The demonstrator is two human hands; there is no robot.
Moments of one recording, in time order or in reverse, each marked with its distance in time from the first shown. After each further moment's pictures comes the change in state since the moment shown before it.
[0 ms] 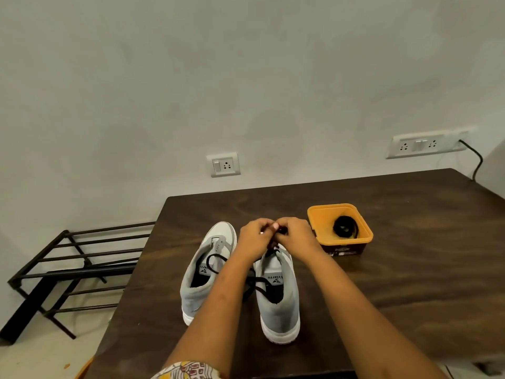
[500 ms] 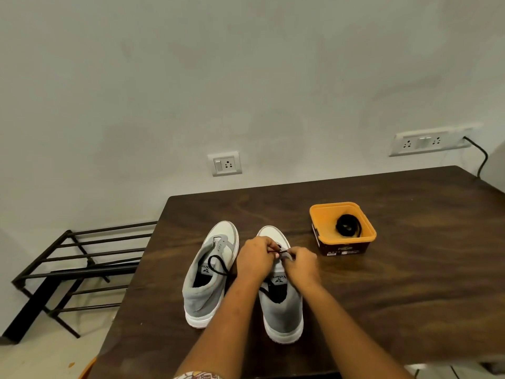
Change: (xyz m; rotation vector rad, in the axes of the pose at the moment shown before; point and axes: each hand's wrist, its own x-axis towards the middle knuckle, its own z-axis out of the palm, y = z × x) left_hand -0.014 -0.023 0.018 0.407 0.084 -0.080; right_hand -0.035 0.030 0.047 -0.011 0.114 0.392
